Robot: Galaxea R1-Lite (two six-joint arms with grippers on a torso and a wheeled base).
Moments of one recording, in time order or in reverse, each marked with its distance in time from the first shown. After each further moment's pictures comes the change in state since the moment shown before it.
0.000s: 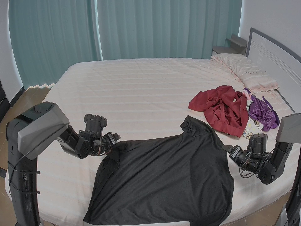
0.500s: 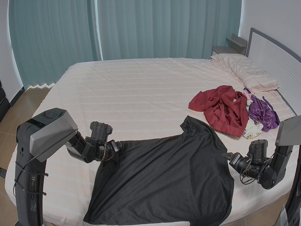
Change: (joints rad) left arm -0.016 0.096 -0.039 0.012 0.079 0.079; right arm 0.008 0.012 0.086 -0.037 0.015 0.013
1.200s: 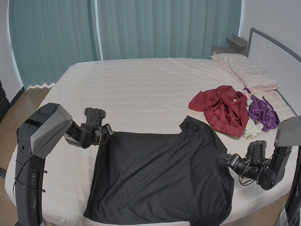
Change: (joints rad) left arm 0.080 0.039 -0.231 0.044 0.028 0.085; right arm 0.016 0.008 0.002 0.000 0.005 0.000
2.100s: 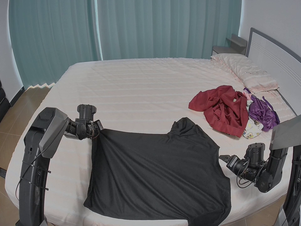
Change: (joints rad) left arm 0.120 0.175 -0.351 0.189 -0.007 0.071; right arm 0.003 0.069 0.015 -0.116 -0.005 -0.009
